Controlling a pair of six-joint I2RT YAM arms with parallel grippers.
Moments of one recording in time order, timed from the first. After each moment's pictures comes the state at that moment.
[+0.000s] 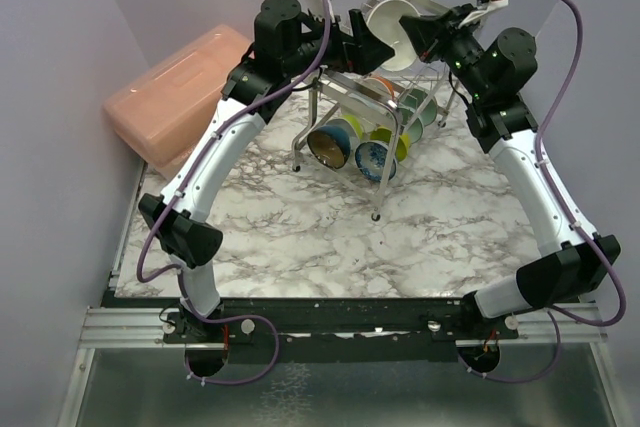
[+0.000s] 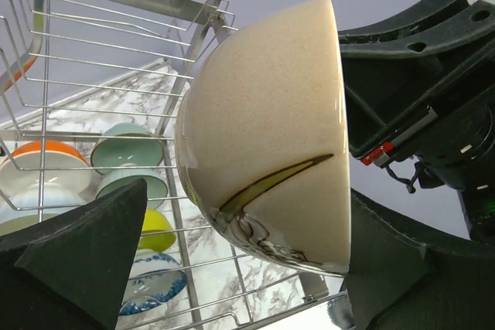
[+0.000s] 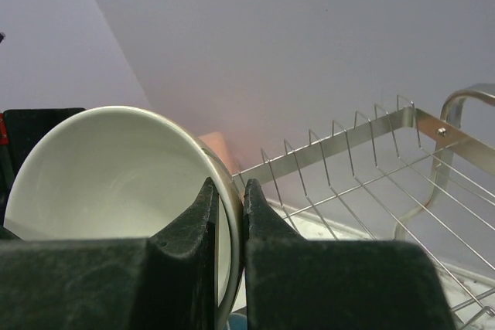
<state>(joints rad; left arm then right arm) -0.56 1.82 2.18 -0.36 0.42 -0.47 0.29 1.47 1.60 0.16 -0.28 0.31</state>
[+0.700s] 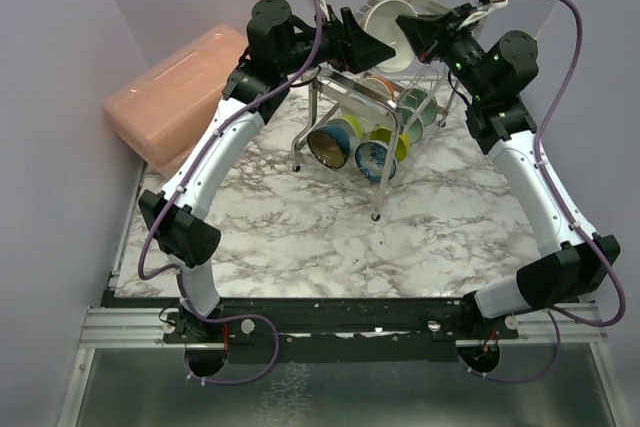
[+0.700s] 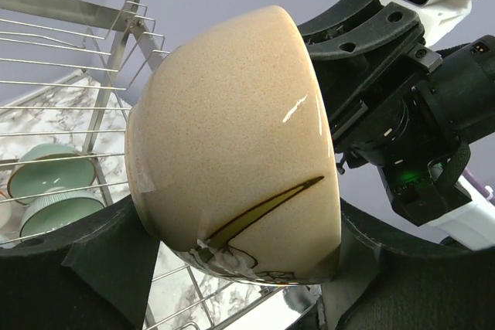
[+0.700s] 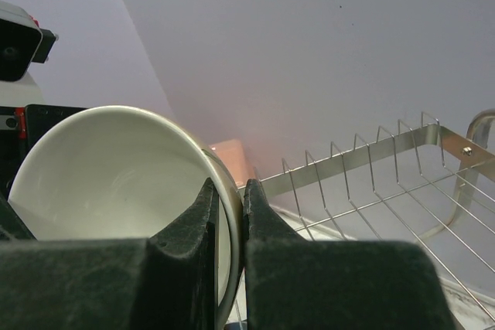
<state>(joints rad) -0.52 1.82 2.09 -0.12 0.65 -0.63 0.29 1.46 1.58 0.24 -0.35 0.33</state>
